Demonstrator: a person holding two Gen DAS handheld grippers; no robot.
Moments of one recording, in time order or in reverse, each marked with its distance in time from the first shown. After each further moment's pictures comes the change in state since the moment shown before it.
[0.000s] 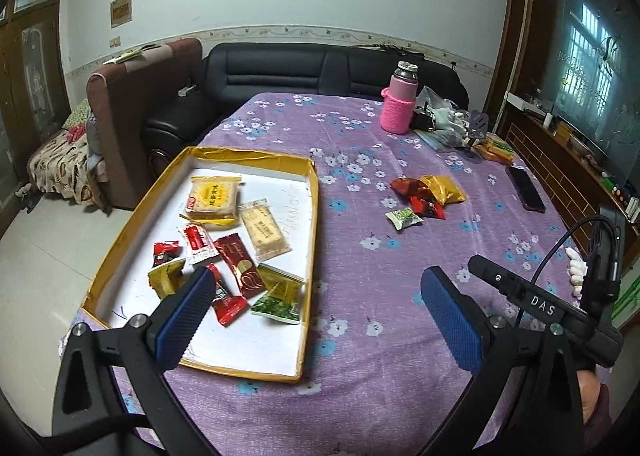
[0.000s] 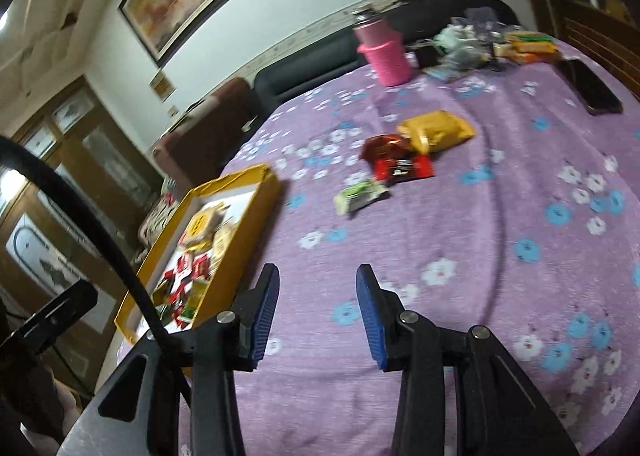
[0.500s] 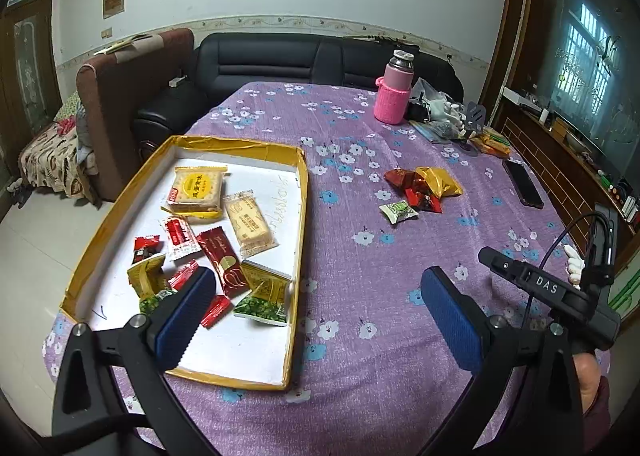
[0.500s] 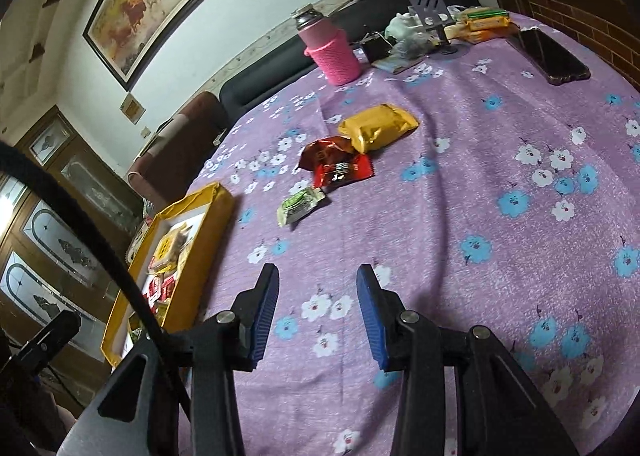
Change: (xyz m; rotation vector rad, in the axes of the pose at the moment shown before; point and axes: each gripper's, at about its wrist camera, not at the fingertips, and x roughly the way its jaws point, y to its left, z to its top) left arm 0.023 -0.003 -0.002 -0.005 0.036 -0.028; right arm 0.002 -0.045 0.007 0.113 0.000 -0.063
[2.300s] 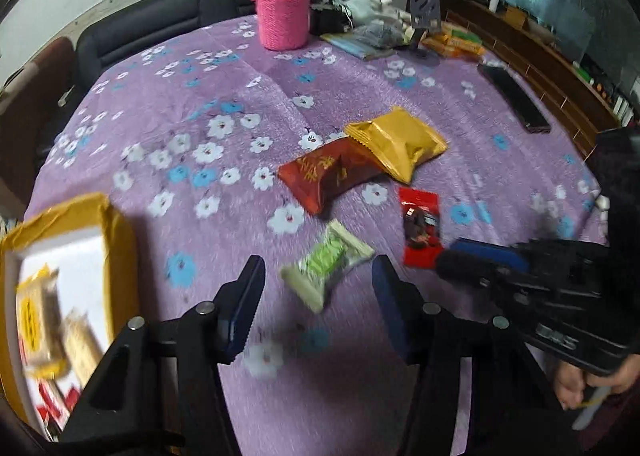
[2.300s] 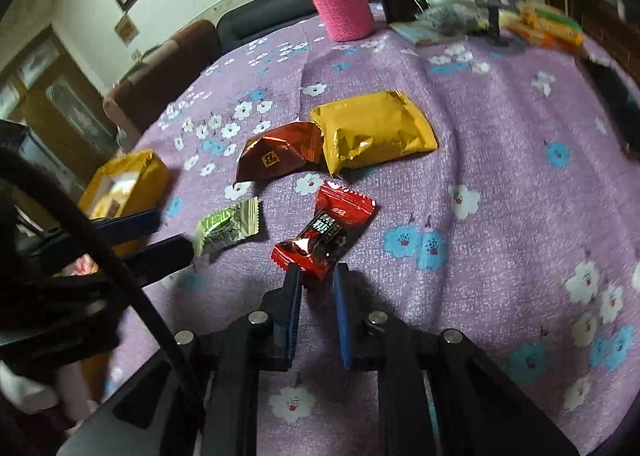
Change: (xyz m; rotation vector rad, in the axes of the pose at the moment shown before) left arm 0.206 -0.104 0.067 0.341 0.293 -0.157; right arm 0.097 -0.024 0.065 -0.189 0.214 -0.082
